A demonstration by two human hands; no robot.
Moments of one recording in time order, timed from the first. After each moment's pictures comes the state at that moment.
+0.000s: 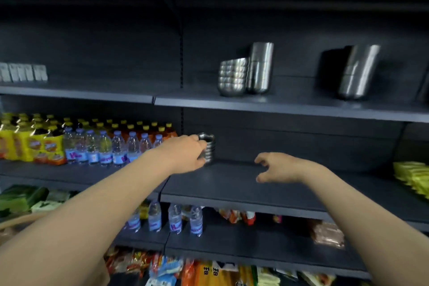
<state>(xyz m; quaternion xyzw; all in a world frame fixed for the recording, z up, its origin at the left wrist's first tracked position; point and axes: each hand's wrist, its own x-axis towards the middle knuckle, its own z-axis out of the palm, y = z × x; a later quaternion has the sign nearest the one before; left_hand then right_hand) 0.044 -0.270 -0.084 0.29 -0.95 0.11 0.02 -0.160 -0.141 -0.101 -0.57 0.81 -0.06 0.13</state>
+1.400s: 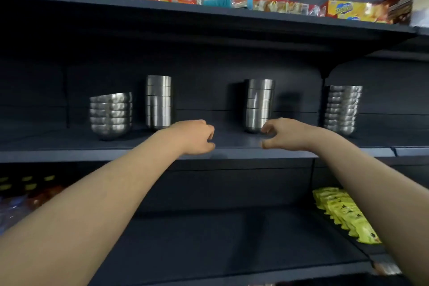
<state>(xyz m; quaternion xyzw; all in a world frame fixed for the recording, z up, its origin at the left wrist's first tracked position) -0.322 -0.196 0.023 0.19 -0.97 0.13 0.10 -0.480 -0.032 0.030 -0.48 0.86 -0.14 -0.07</state>
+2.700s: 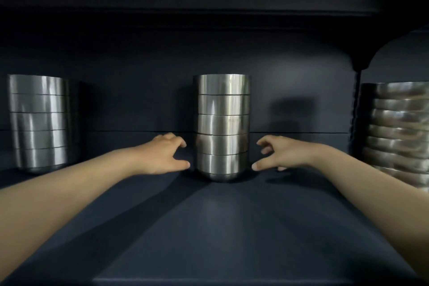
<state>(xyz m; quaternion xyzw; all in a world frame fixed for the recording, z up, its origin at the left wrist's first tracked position) -0.658 -0.338 0.018 0.29 -0.95 0.01 0.12 -0.881 -0.166 0.022 -0.51 0.81 -0.27 0.11</state>
